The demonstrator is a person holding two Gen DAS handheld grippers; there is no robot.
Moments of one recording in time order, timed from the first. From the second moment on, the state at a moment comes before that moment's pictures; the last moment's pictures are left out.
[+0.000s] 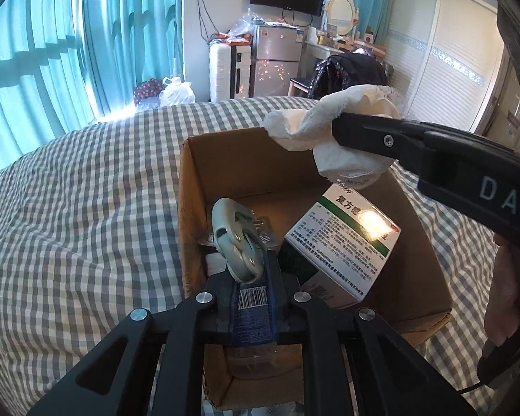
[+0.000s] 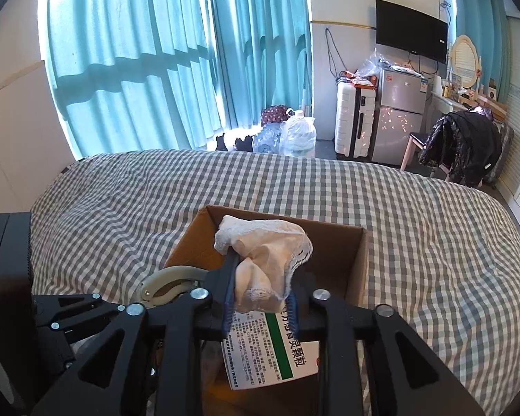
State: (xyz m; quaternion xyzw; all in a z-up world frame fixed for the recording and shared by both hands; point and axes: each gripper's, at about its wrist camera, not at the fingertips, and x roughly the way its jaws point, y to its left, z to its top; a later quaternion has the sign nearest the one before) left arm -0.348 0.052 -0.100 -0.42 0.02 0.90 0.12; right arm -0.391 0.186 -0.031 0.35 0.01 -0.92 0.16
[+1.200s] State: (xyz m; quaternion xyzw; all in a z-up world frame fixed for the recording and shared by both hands) left arm -0.158 -0.003 0.074 -0.33 0.03 0.94 0.05; right arm -0.145 0.213 0.141 0.23 0.03 -0.96 0.13
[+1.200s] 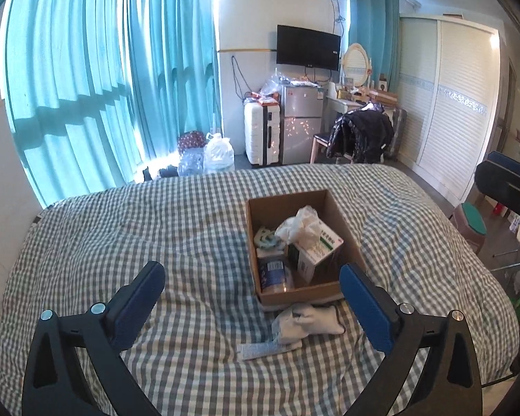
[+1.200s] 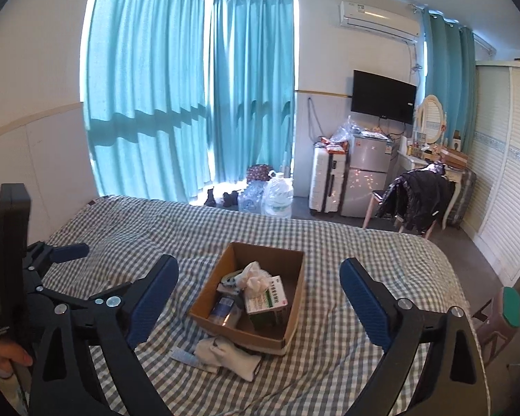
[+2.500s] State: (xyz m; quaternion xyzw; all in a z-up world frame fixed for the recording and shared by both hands) left arm -0.180 -0.037 -0.151 -0.47 -0.03 0.88 -0.02; right arm -0.261 0.139 -0.150 0.46 0.07 -0.87 0.18
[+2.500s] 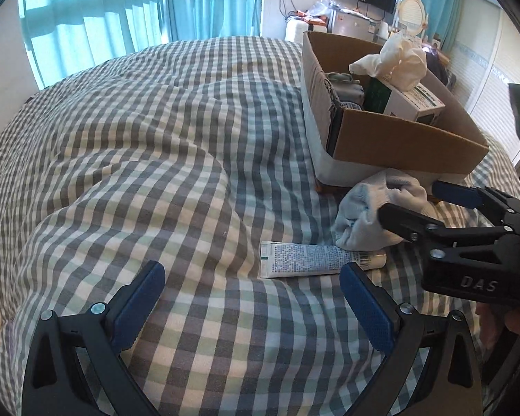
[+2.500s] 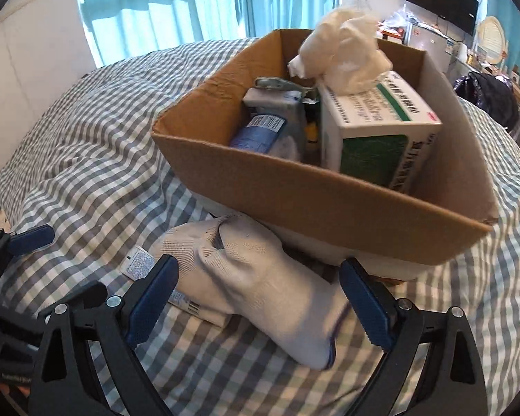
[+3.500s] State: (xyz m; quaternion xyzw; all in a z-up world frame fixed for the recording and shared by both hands) left arm -0.204 0.015 -0.180 -0.53 0.05 0.84 0.04; right arm -0.193 0.241 -0.129 0.45 -0.05 -0.88 0.15
